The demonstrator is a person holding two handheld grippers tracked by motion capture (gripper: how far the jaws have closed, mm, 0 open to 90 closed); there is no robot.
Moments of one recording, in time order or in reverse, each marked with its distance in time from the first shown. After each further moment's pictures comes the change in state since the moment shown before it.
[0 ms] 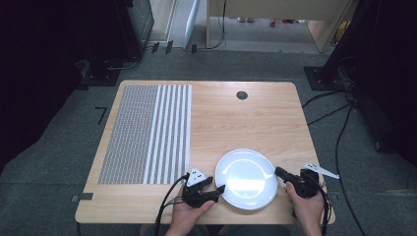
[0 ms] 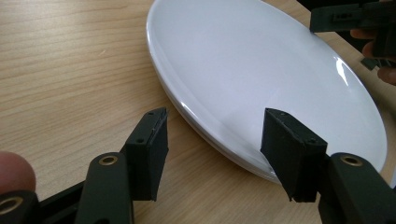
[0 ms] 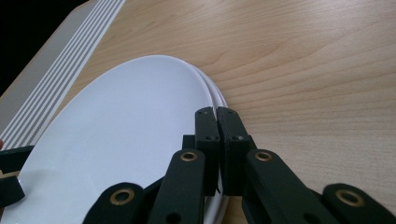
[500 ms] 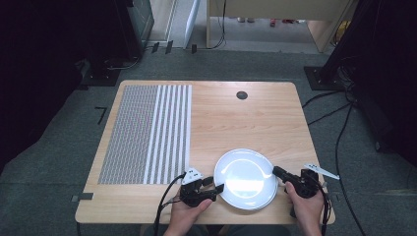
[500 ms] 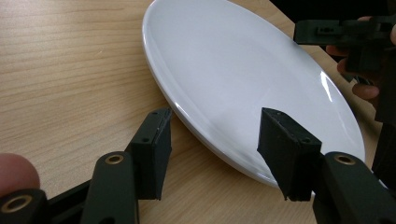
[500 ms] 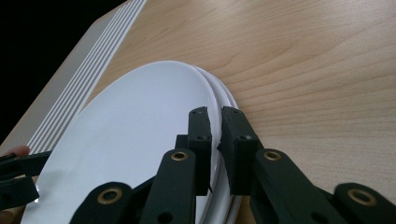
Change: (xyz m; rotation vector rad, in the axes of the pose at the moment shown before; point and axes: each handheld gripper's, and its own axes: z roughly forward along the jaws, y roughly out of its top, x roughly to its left) left arm 0.007 0.000 -0.004 -0.032 -0.047 -0.055; right arm -0.006 -0.004 0.004 -0.025 0.073 0.041
